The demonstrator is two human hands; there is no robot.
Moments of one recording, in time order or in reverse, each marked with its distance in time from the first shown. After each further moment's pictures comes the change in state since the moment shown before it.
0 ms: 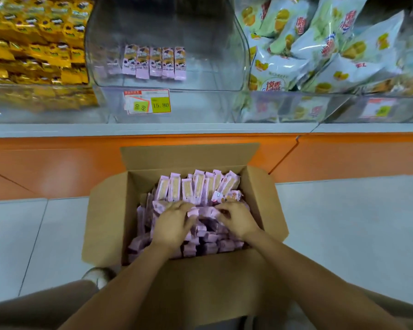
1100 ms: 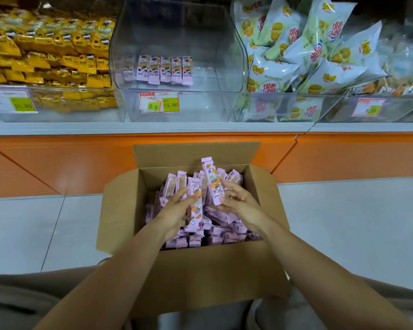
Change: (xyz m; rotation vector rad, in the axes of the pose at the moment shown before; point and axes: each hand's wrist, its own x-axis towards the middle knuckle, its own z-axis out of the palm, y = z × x) left_hand -0.005 0.017 -0.032 -1.249 -0.215 -0.629; right_hand -0.025 -0.034 -0.031 1.081 -0.030 0.136
